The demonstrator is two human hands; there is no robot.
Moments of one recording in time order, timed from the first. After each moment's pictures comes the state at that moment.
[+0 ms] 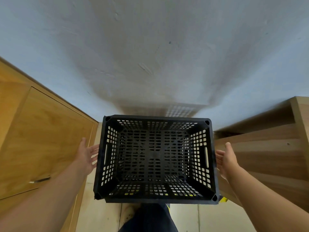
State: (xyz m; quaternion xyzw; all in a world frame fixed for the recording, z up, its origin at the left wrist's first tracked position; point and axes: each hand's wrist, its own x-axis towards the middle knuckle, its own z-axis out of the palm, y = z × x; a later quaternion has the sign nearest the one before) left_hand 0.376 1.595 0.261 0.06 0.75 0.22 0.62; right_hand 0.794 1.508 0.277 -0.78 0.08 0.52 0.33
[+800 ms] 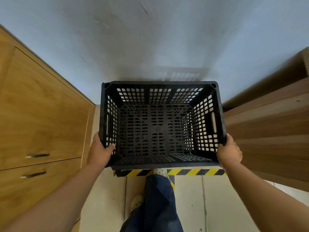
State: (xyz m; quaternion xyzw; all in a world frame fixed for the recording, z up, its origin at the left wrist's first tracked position) left_hand 0.363 1.480 0.200 0.46 0.75 0.14 0.45; right_hand 0.752 1.391 0.201 -0.93 -0.25 0.25 0.02
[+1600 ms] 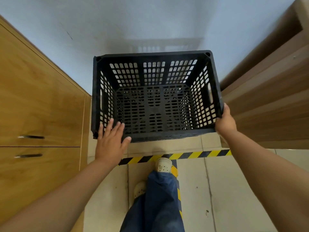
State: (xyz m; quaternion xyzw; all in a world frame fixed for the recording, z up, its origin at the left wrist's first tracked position) left_hand 0.375 1.389 0.160 0.82 0.56 -0.03 0.14; right_hand 0.747 1.348 0.187 -0.90 -0.26 0.33 0.16
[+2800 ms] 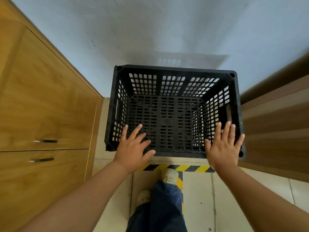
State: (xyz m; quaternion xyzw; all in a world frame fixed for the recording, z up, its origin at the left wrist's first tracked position) left_hand 0.393 1.431 0.173 0.88 0.45 -0.10 0.13; right_hand 0.684 1.361 0.167 -0.84 -0.51 0.08 -0.14
